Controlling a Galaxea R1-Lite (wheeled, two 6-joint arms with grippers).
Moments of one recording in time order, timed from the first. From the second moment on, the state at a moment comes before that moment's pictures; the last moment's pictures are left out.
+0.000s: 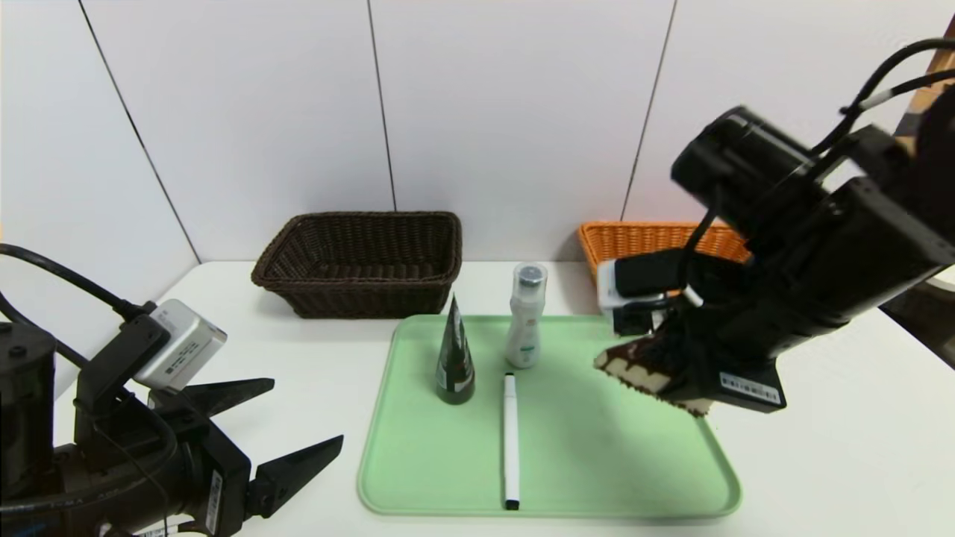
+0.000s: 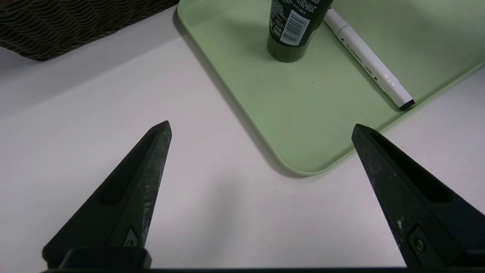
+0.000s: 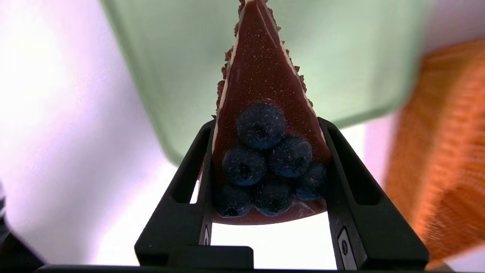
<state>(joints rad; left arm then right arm) -0.55 1.15 -0.45 -0.30 -0.04 -0.01 0.60 1.72 -1.60 0.95 -0.08 -0.83</state>
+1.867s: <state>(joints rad) -0.55 1.14 -0.44 -0.30 -0.04 0.00 0.19 1.92 -1.93 0.46 -0.07 -0.79</state>
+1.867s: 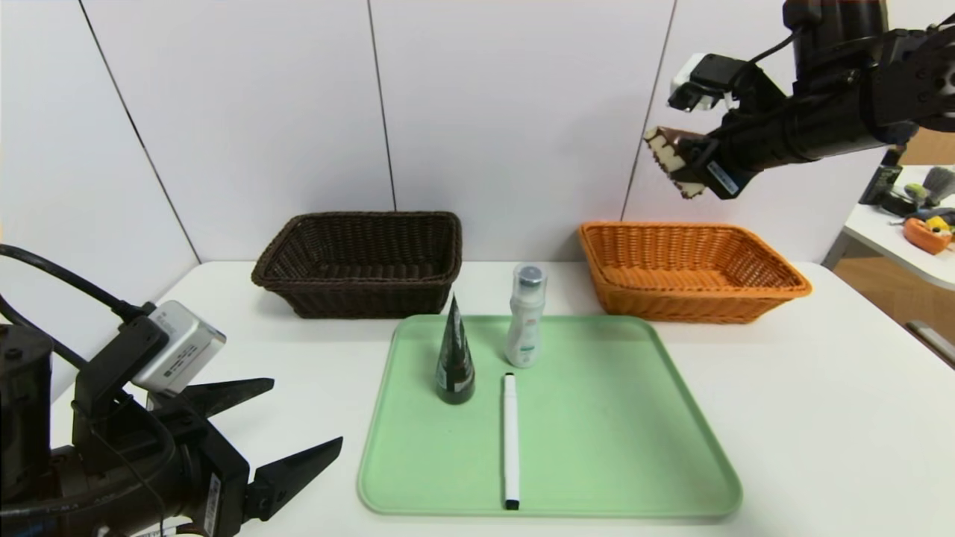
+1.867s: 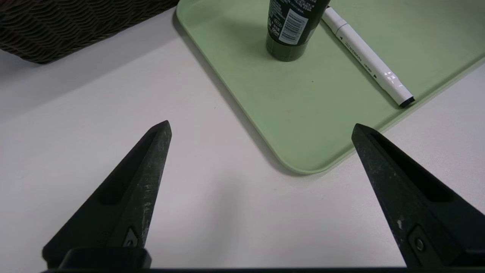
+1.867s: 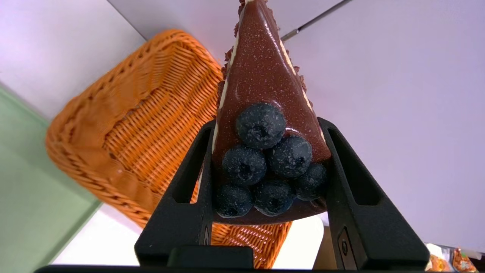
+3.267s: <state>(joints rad) -0.56 1.16 -0.44 -0.30 -0.05 0.00 0.14 2.17 -1.95 0.54 -0.12 -0.86</state>
